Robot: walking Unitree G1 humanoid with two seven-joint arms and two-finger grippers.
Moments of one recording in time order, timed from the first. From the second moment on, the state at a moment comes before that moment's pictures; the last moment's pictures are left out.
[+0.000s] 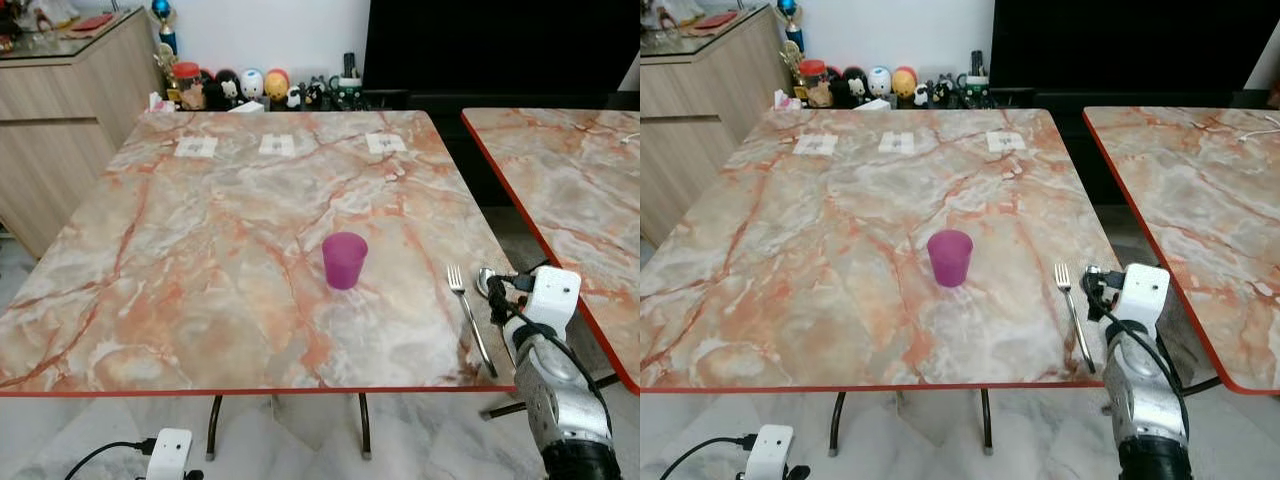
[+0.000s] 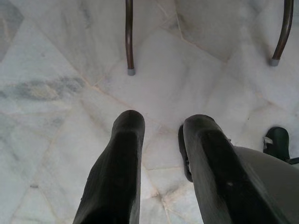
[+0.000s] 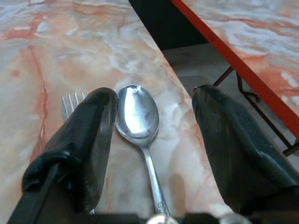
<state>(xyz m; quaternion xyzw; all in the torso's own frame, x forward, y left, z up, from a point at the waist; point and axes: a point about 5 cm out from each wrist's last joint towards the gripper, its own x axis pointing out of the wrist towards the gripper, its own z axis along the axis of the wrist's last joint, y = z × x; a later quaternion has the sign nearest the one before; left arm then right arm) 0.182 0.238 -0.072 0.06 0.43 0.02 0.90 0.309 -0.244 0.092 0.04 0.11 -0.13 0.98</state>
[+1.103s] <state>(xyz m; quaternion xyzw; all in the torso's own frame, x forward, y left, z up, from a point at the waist) 0.183 0.240 -0.072 0.06 0.43 0.02 0.90 0.303 -0.250 0.072 0.08 0.19 -0.10 0.97</state>
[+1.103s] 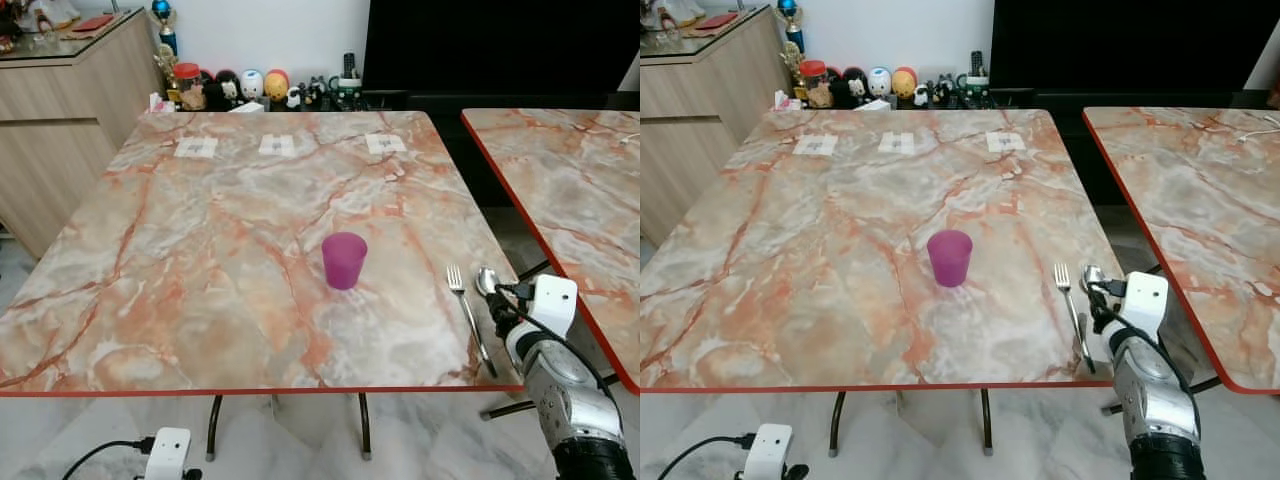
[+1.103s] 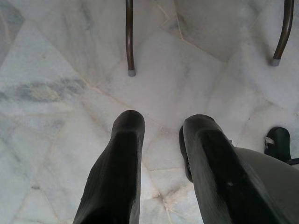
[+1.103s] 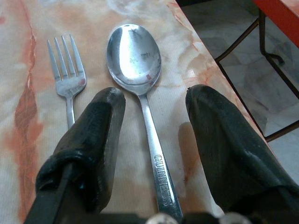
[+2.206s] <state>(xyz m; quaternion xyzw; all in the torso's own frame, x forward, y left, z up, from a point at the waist) 0.182 0.241 -0.071 0.07 0.43 0.01 0.90 0.302 -0.249 0.061 0.12 0.20 -0.09 0.97</state>
